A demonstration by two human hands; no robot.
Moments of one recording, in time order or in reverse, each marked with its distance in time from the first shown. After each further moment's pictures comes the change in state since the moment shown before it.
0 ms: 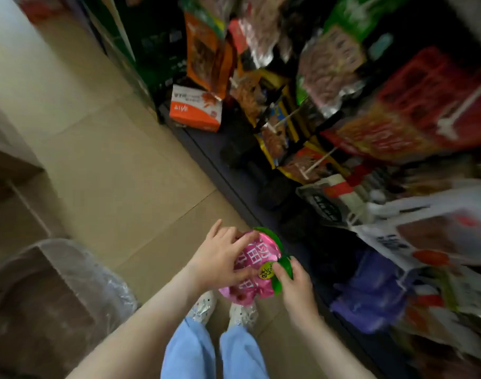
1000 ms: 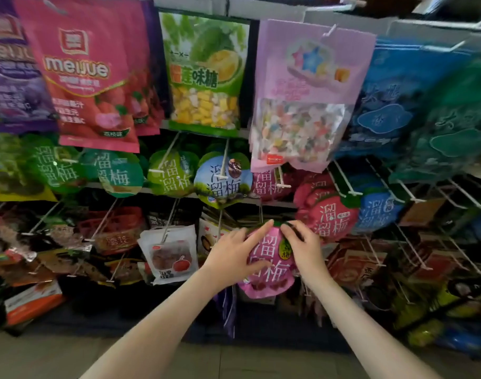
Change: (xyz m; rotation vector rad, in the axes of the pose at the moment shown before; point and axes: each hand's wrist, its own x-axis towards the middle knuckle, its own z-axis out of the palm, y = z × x) left_hand -0.004 0.595 -0.093 0.227 0.091 0.850; right_hand -0.335 -0.037 -0.476 0.373 0.740 -0.467
